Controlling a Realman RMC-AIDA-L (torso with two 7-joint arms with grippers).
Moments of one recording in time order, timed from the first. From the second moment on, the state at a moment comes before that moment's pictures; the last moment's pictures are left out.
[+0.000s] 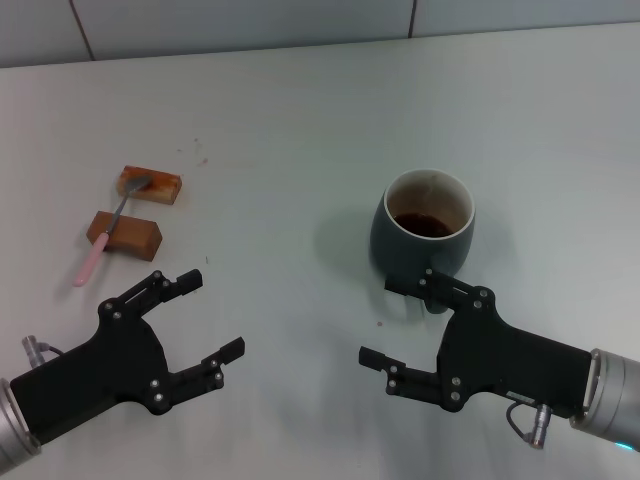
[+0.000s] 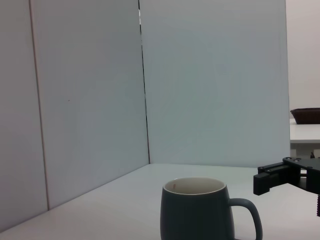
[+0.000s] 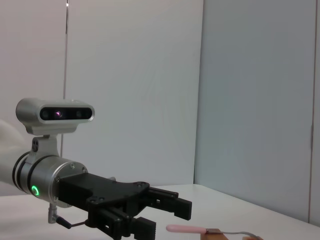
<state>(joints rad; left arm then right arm) -0.23 -2.07 0.94 0.29 1.52 1.62 -0.52 0.42 2.08 -0.30 0.01 -2.16 -1.61 0.33</state>
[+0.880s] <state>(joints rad) -0.23 -2.07 0.94 0.29 1.52 1.62 -0.53 0.34 2.08 -0.13 -0.02 -1.95 -1.73 0.31</state>
